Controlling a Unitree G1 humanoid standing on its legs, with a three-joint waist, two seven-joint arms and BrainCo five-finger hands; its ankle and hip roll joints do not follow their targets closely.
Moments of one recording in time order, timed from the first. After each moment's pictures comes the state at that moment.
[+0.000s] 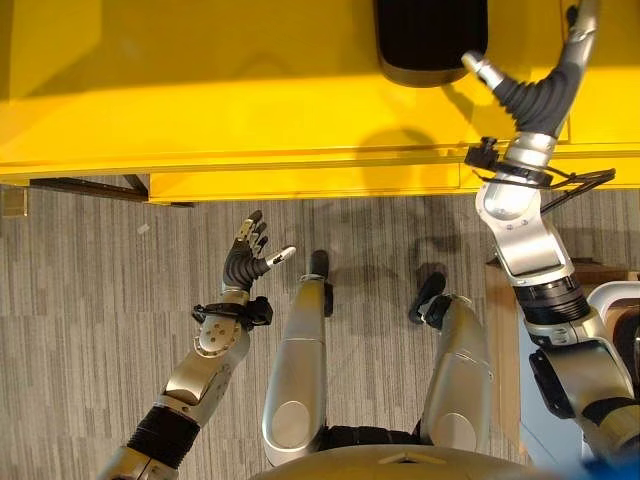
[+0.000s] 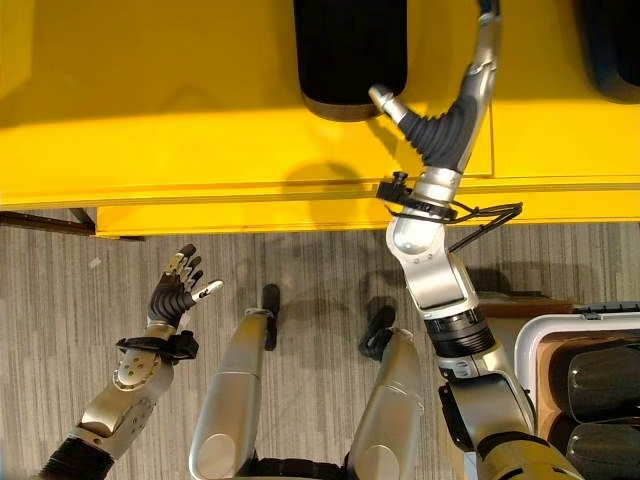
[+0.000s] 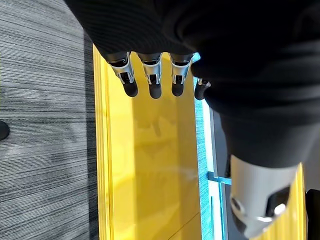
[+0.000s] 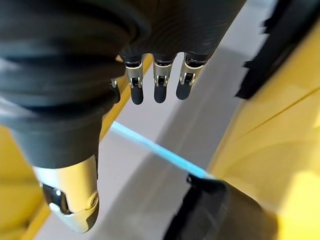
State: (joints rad) left arm 0.02 0.52 -0.29 -0.02 -0.52 -0.17 0.33; right arm -0.63 -0.44 0.22 -0.06 -0.30 -0.05 -0.71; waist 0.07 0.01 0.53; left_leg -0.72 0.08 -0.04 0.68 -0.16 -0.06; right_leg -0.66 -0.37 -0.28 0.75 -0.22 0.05
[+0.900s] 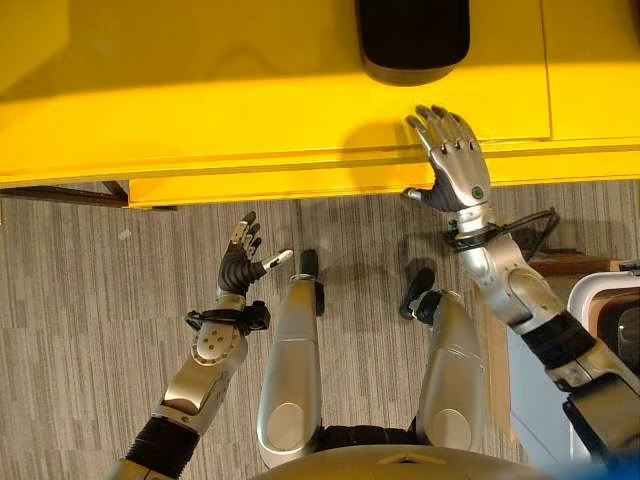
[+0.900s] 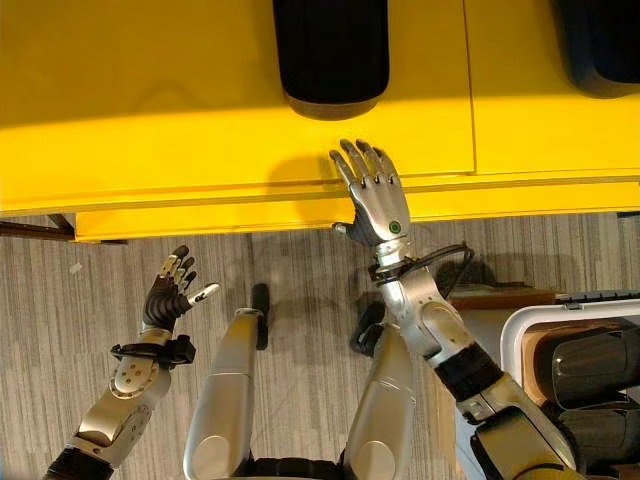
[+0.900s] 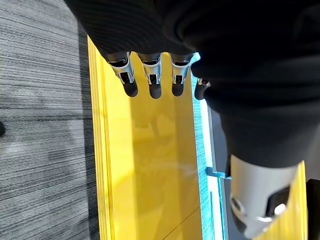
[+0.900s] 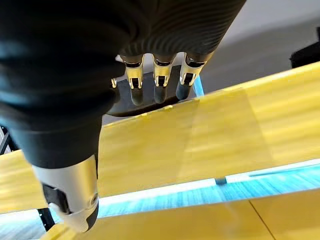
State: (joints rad) left arm 0.06 0.48 -0.25 -0.05 -0.45 -0.17 0.33; right arm -0.57 -0.51 0.50 0.07 -0.89 0.14 -0.48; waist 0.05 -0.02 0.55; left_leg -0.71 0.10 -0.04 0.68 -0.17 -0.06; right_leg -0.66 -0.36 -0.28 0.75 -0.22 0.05
